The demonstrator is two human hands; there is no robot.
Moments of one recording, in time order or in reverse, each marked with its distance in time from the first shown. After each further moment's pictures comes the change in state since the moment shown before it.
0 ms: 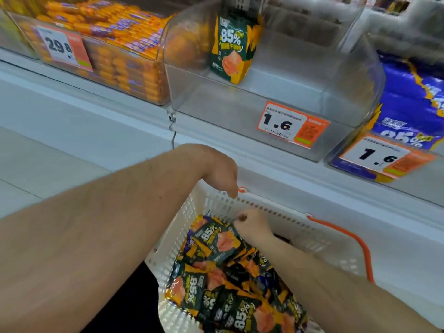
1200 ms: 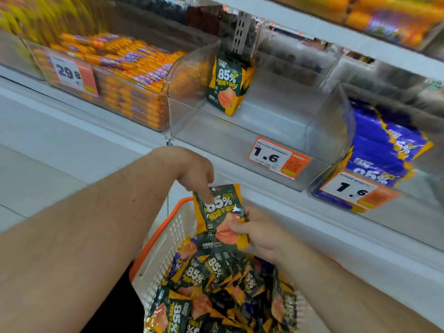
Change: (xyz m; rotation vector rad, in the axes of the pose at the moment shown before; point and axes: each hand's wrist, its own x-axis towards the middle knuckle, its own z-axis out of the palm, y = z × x) left_hand -0.025 -0.032 -0.031 -0.086 0.084 -0.057; right_hand -0.037 -0.048 -0.087 0.752 -0.306 -0.037
